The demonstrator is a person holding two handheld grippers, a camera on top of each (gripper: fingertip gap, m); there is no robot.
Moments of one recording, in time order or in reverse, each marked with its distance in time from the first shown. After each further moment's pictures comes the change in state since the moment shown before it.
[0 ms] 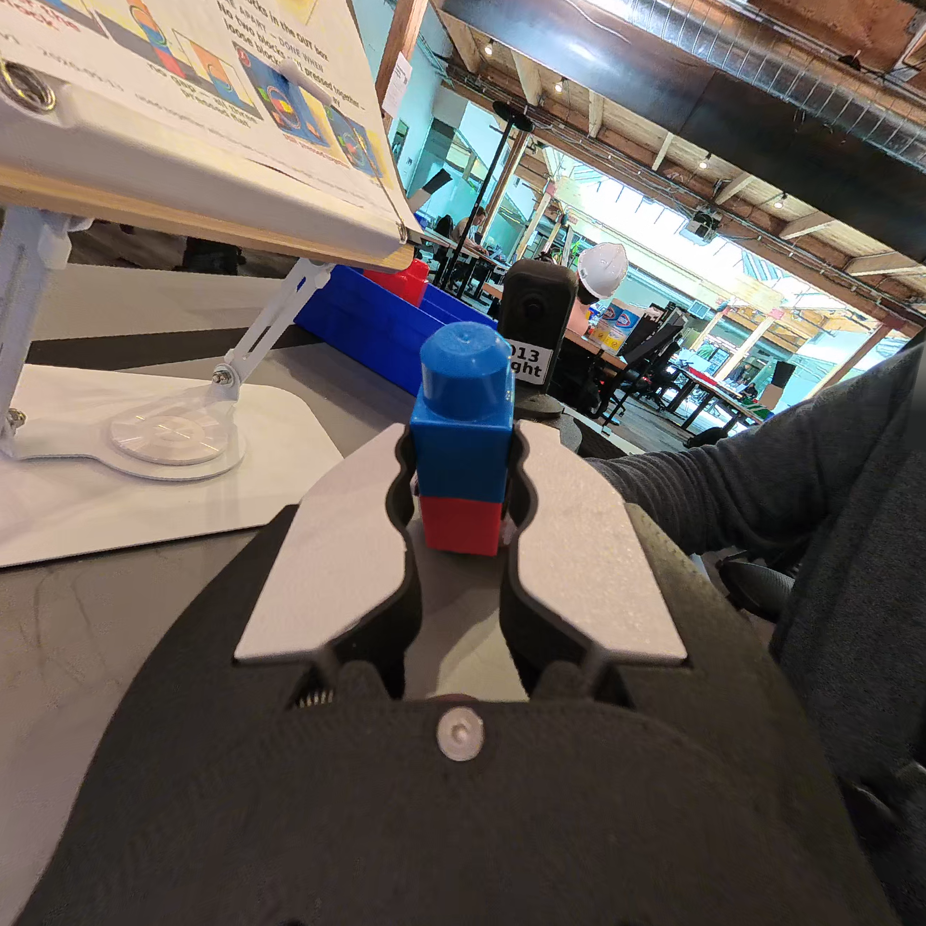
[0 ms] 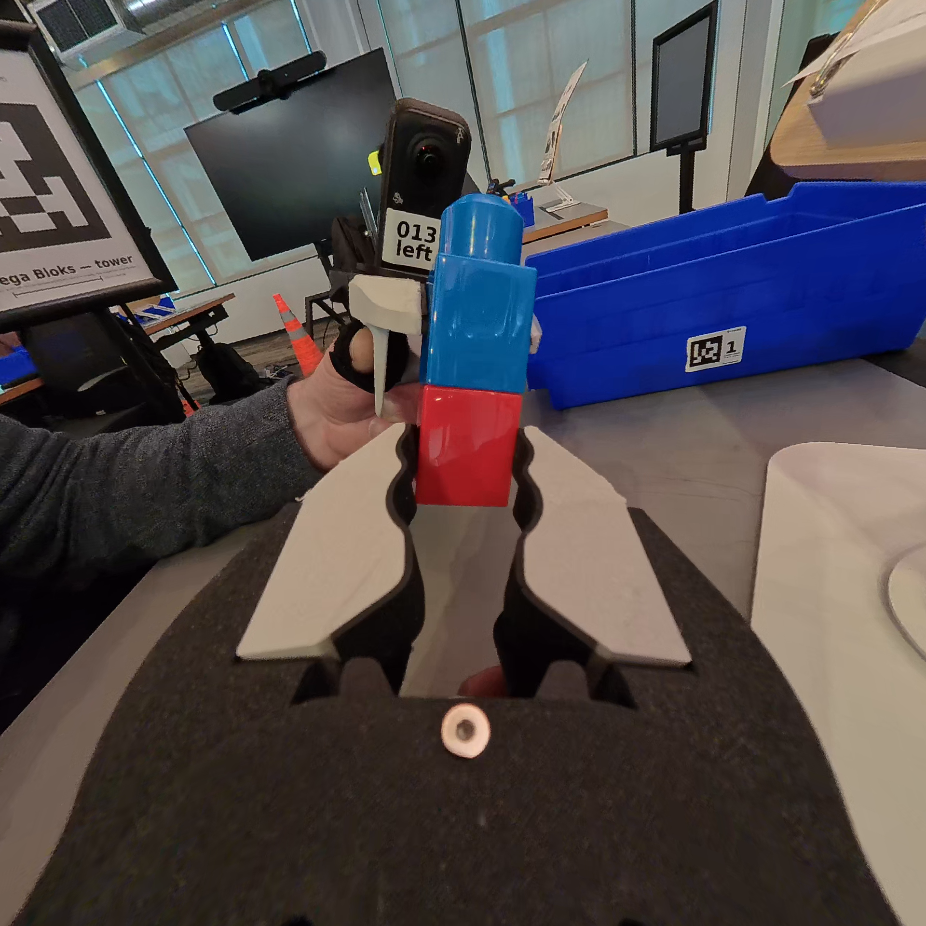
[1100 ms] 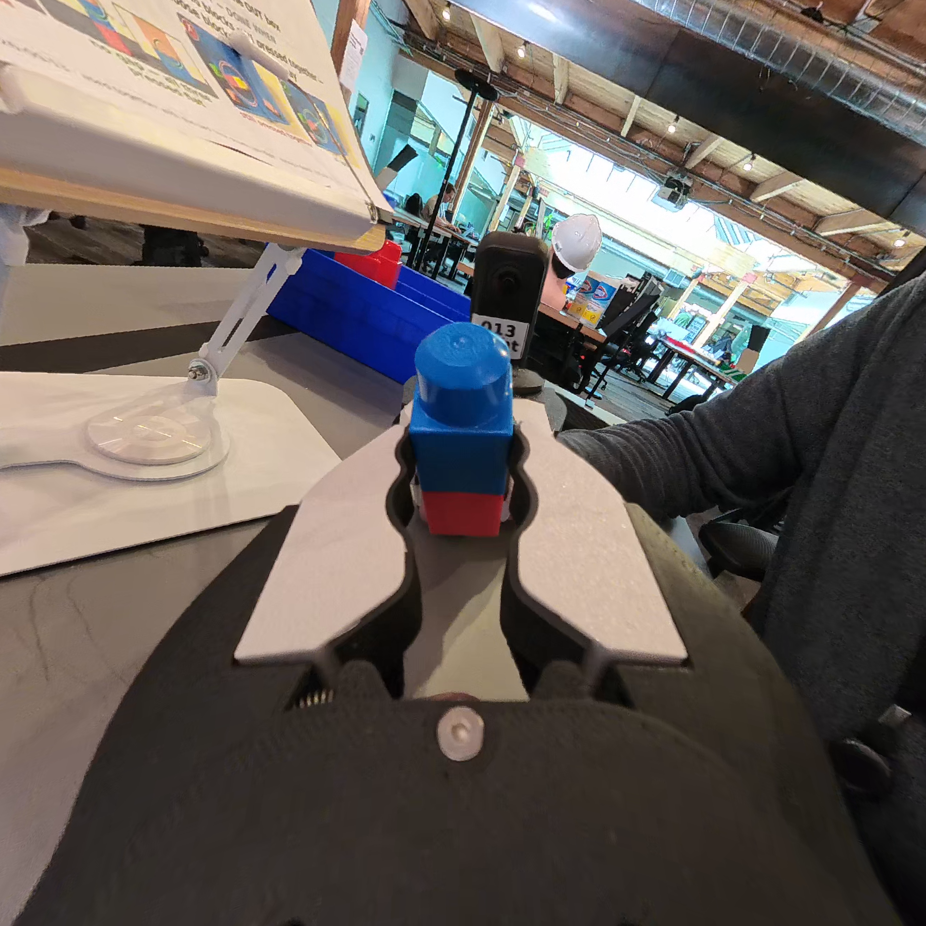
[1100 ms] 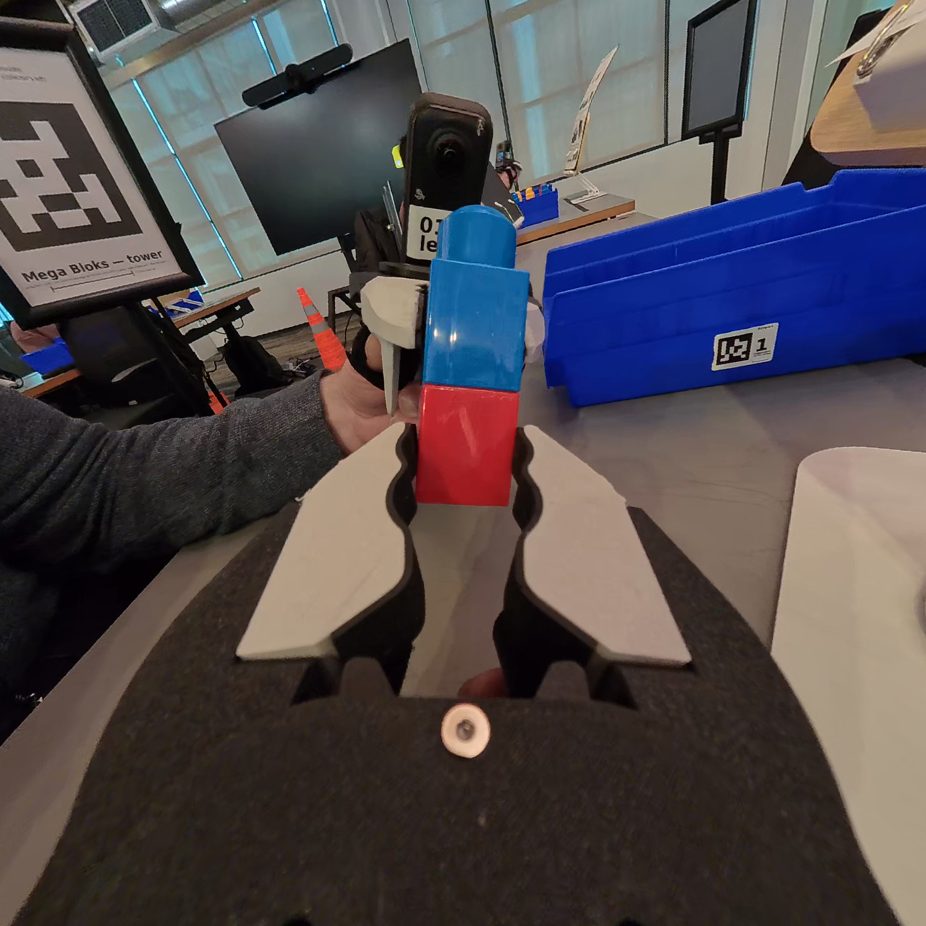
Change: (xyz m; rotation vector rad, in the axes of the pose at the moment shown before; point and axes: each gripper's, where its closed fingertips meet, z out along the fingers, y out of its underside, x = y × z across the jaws) left arm 0.005 0.006 -0.007 -0.043 0.065 0.040; right arm -0.005 0.002 0.002 -0.013 -0.050 0.008
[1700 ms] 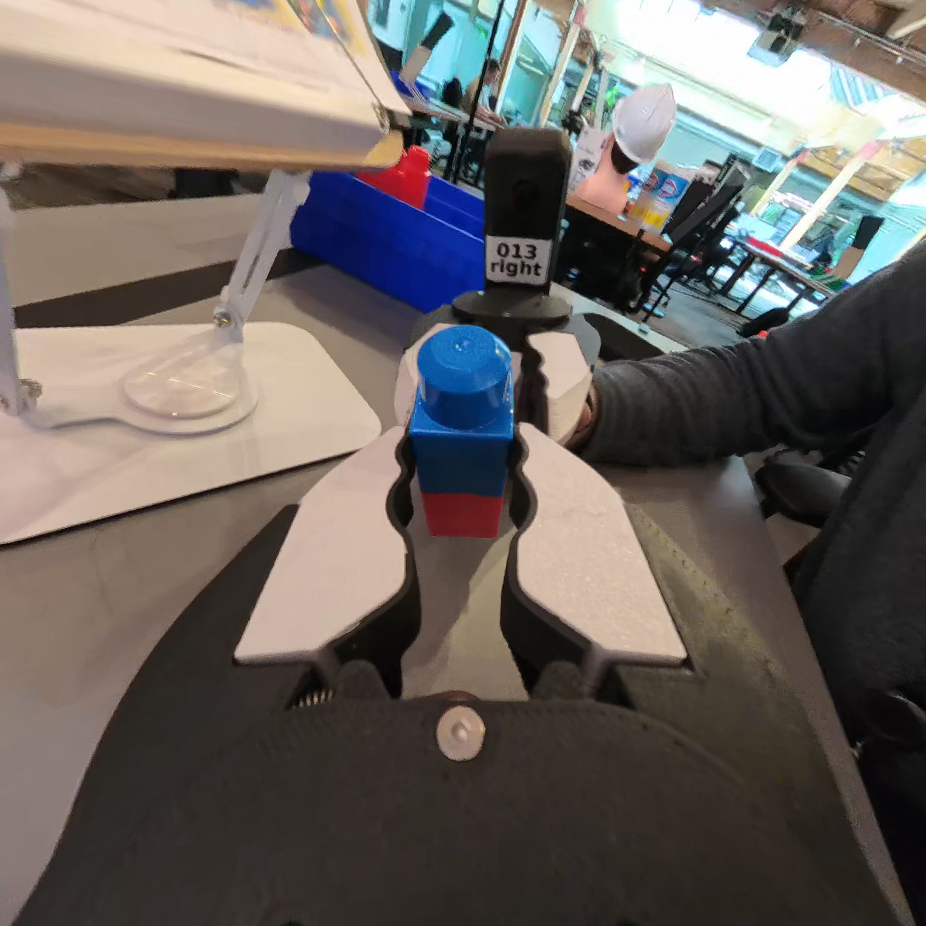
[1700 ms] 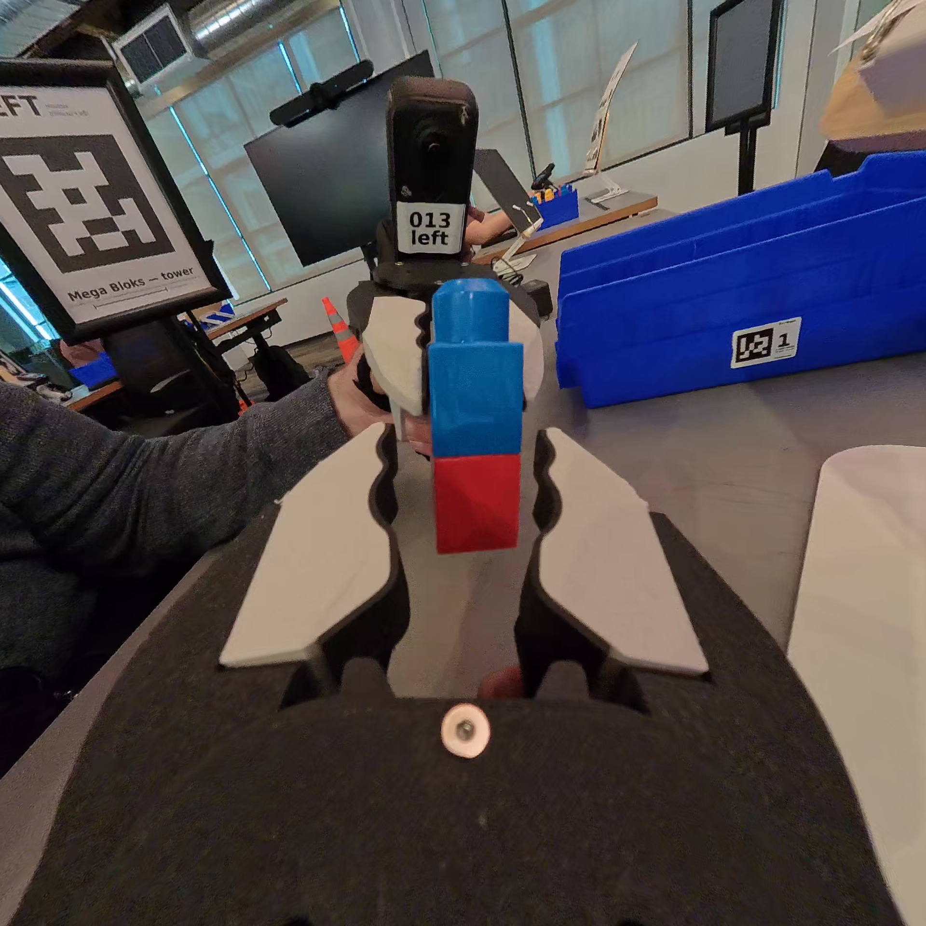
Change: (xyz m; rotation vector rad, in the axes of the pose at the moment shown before) left arm -0.006 0.019 0.001 -0.181 -0.090 0.071; right arm 0.000 -0.002 -0.001 0.010 -0.045 0.040
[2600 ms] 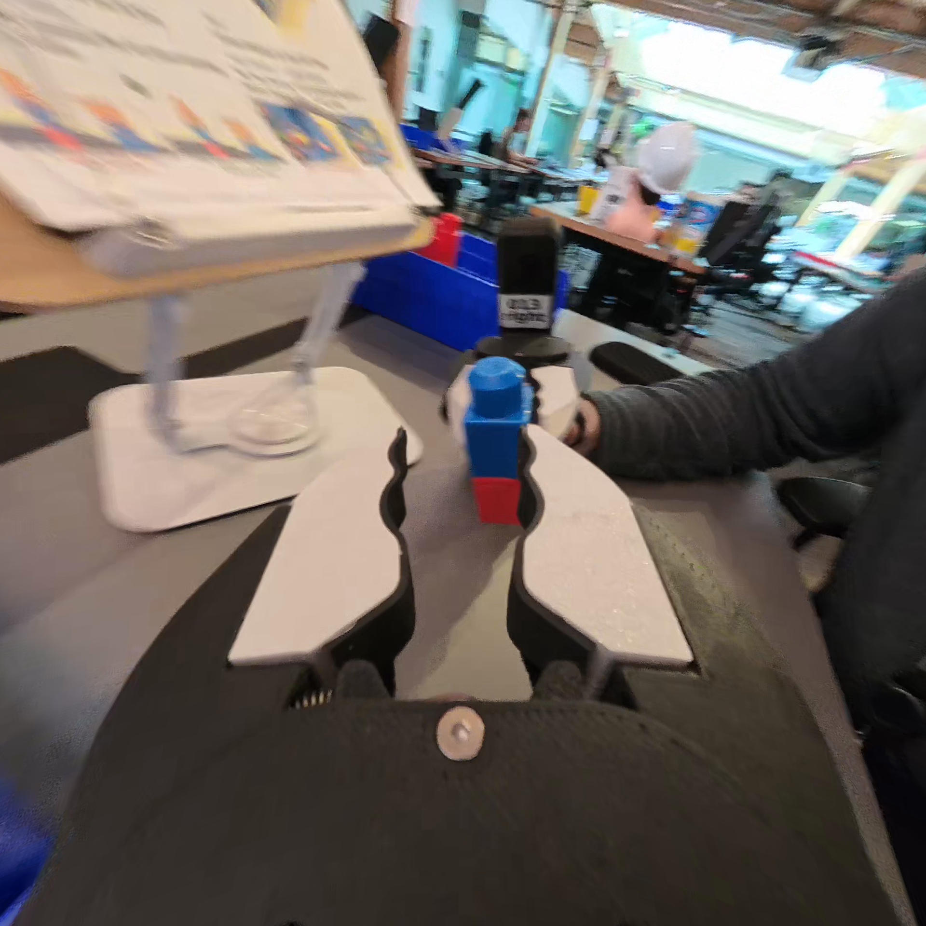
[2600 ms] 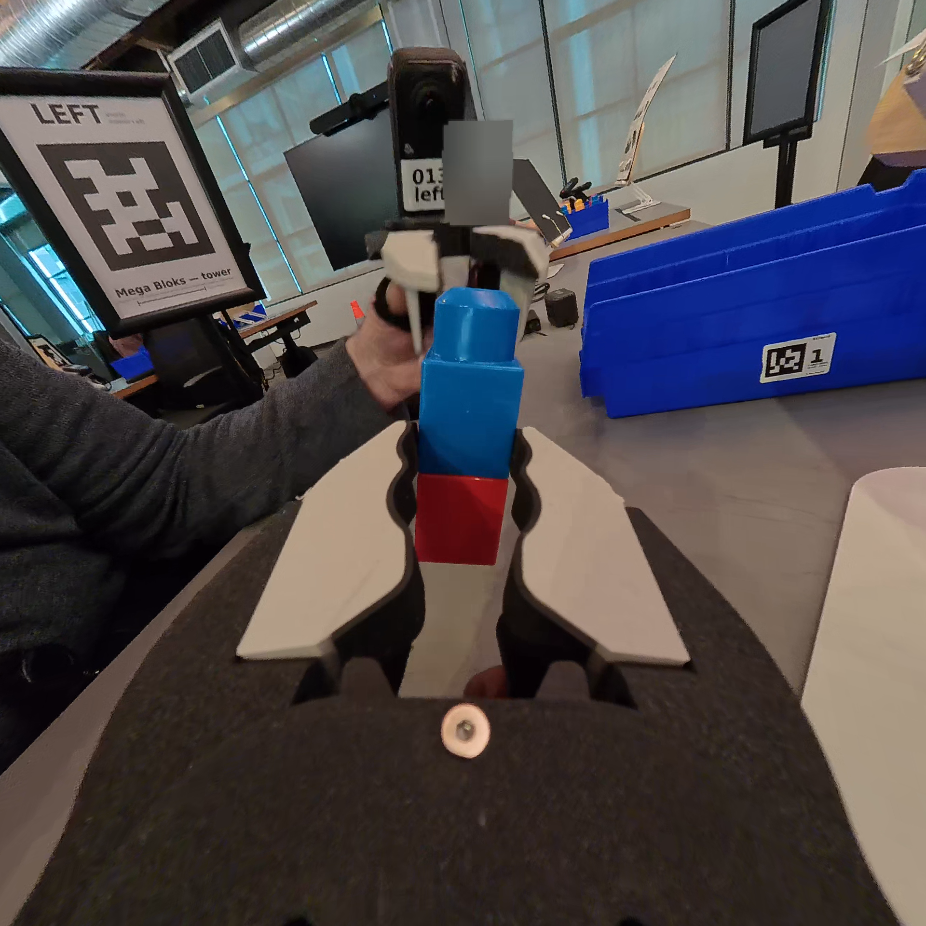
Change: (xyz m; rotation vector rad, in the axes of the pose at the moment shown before) left arm 0.000 -0.031 -0.051 0.072 -0.093 0.075; right arm -0.009 -0.002 -0.003 0.014 -0.064 -0.014
